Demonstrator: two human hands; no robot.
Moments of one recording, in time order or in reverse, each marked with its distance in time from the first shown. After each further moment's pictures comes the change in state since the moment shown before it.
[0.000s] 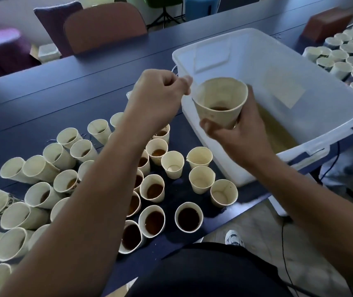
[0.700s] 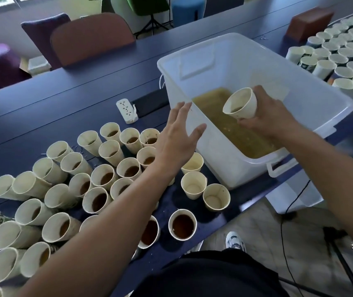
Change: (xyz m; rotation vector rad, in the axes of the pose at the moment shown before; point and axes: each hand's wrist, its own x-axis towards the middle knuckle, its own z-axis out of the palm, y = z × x) left_hand 0.002 -0.060 0.104 0.164 -0.114 0.133; right_hand 0.060 0.080 -0.093 -0.740 -0.177 0.226
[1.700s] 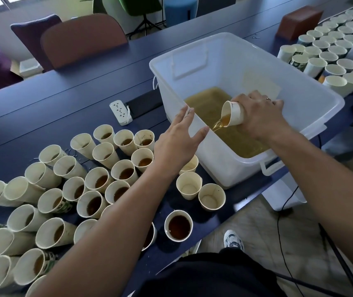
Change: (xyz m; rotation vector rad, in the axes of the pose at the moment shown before) left_hand 0.004 0.007 0.008 0.154 -0.146 -0.076; right_hand 0.004 0.005 0.011 -0.278 0.049 -0.058
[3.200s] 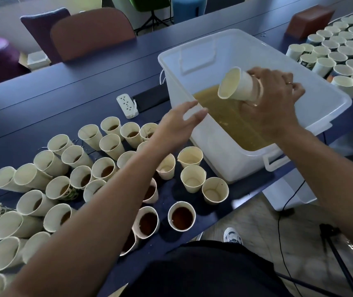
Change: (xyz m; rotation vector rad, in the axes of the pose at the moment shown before) left_hand -0.003 -0.006 -0.033 -0.356 -0.063 0.006; right_hand -0.016 -0.021 -0.013 0.214 0.429 -0.038
